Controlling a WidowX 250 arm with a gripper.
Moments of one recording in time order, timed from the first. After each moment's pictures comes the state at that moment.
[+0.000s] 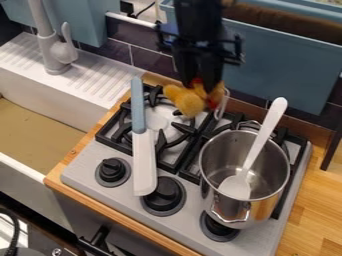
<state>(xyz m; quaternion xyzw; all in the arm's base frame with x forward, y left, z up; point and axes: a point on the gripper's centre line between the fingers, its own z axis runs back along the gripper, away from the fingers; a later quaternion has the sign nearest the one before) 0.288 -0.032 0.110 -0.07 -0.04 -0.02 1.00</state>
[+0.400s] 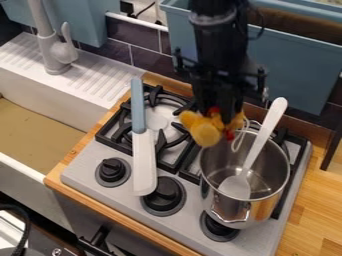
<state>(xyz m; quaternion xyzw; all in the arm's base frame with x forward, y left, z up) 0.263 -0.064 0.102 -0.07 -0.04 -0.06 0.99</state>
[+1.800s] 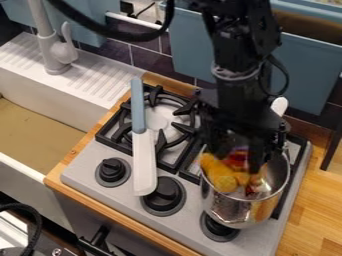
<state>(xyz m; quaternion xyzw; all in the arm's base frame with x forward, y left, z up) 0.245 -0.090 0.077 -0.07 -0.05 -0.09 0.99</state>
